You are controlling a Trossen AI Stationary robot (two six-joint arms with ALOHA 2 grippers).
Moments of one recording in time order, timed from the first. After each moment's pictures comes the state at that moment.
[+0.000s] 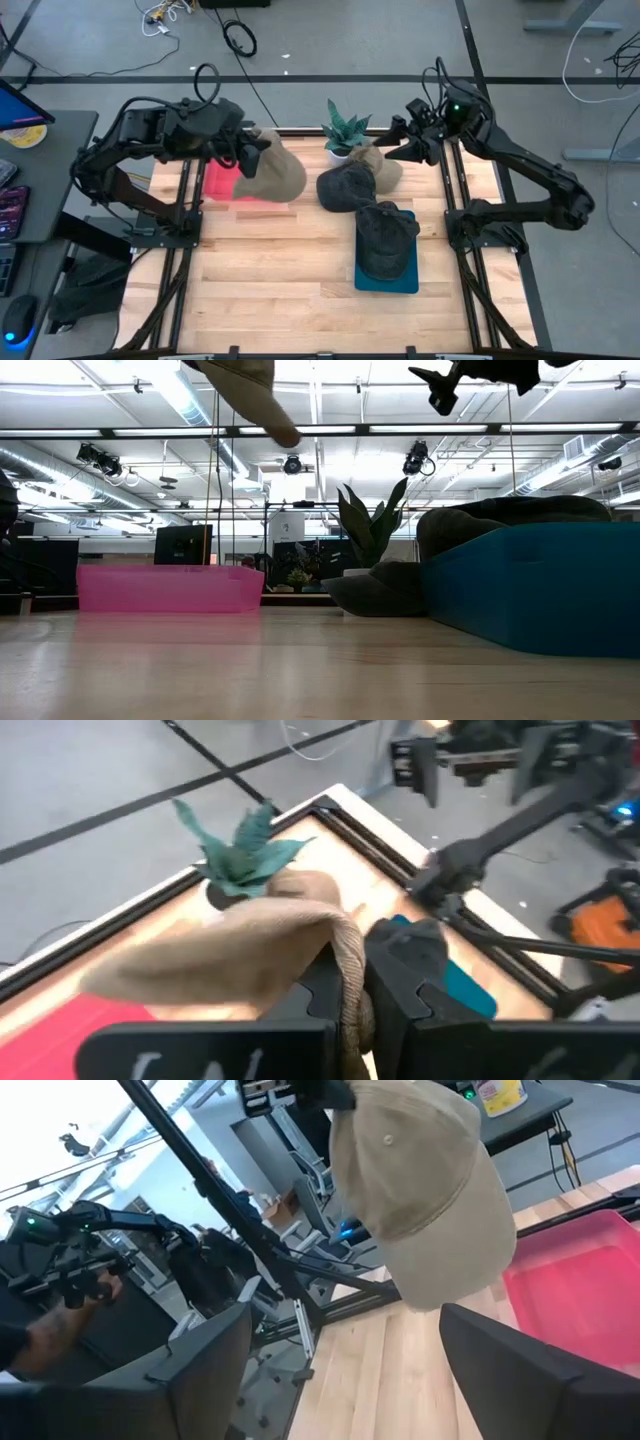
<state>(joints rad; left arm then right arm) 0.03 1.38 2.00 -1.18 -0.37 -0.62 -0.67 1.06 1.07 -0.10 -1.03 0.48</state>
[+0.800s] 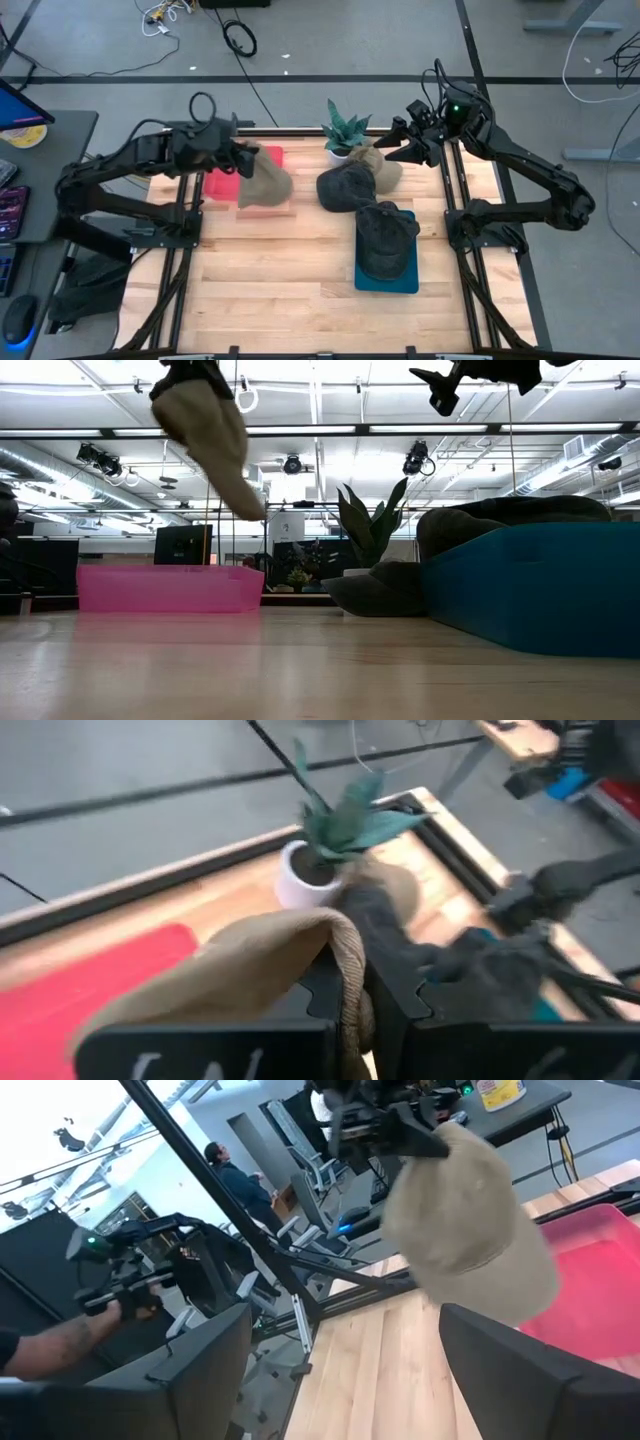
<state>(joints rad) 0.16 1.03 1.30 -0.83 -0.40 -0.70 -0.66 1.06 1.07 -0.13 -1.02 0.46</state>
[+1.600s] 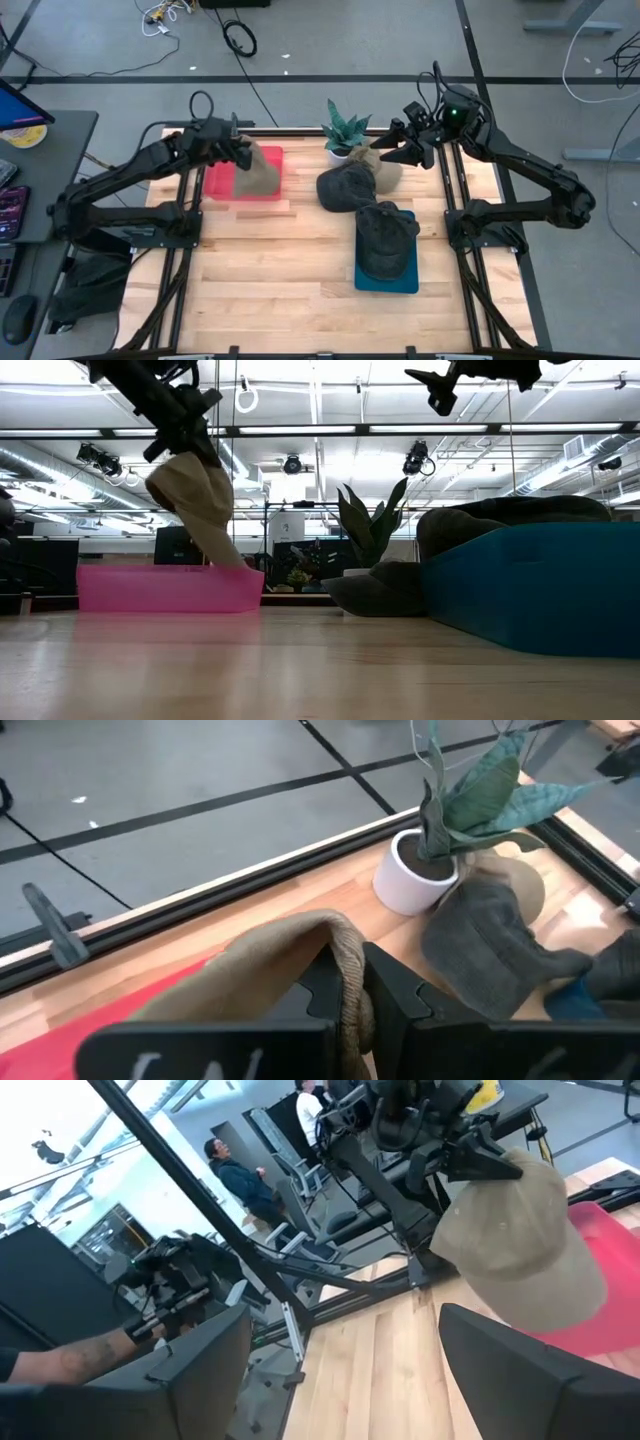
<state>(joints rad) 0.51 0.91 0.92 -0.57 -0.24 -0.44 -0.61 1.06 1.07 -0.13 -0.92 0.49</state>
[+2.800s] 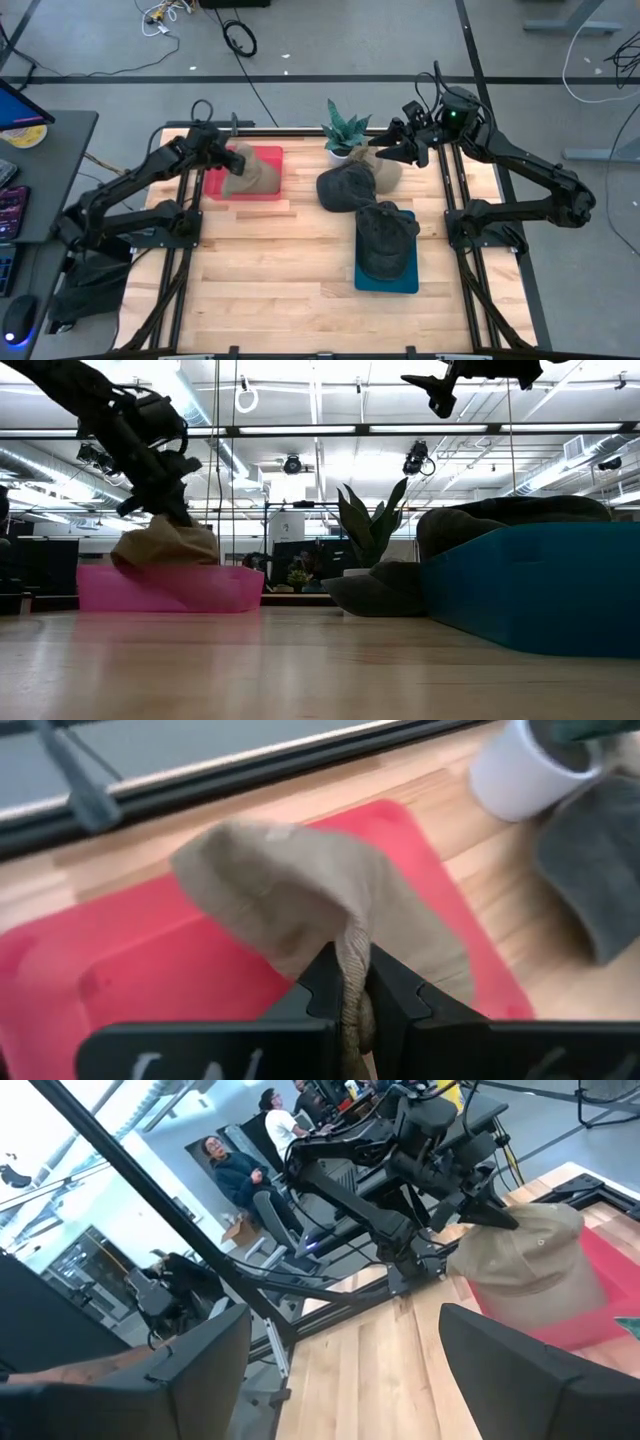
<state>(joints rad) 0.83 0.91 0.64 -0.52 0.03 -0.33 -0.58 1.06 1.07 -0.13 -0.82 0.53</state>
